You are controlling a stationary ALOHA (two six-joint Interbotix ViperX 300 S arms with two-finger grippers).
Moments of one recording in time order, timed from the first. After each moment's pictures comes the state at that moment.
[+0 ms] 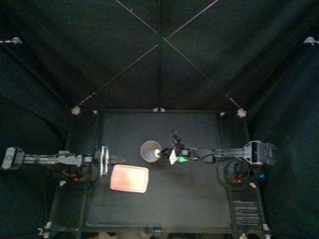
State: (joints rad) left arm 0.06 -0.96 1.31 0.00 -0.29 0.00; right arm -0.21 -0.05 0.71 -0.08 -0.30 0.74
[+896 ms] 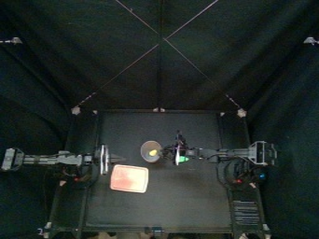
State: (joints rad) left arm 0.09 -0.96 1.31 -0.02 -0.29 0.00; right arm -0.24 -0.15 0.82 -0.27 -0.53 0.73
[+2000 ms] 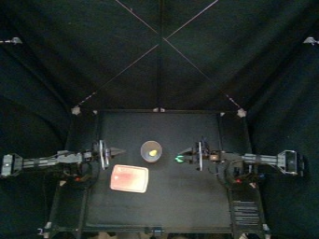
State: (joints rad) left arm 0.23 -0.96 1.29 -0.03 -0.31 0.00; right arm -0.28 -0.56 1.10 -0.52 -0.54 0.73
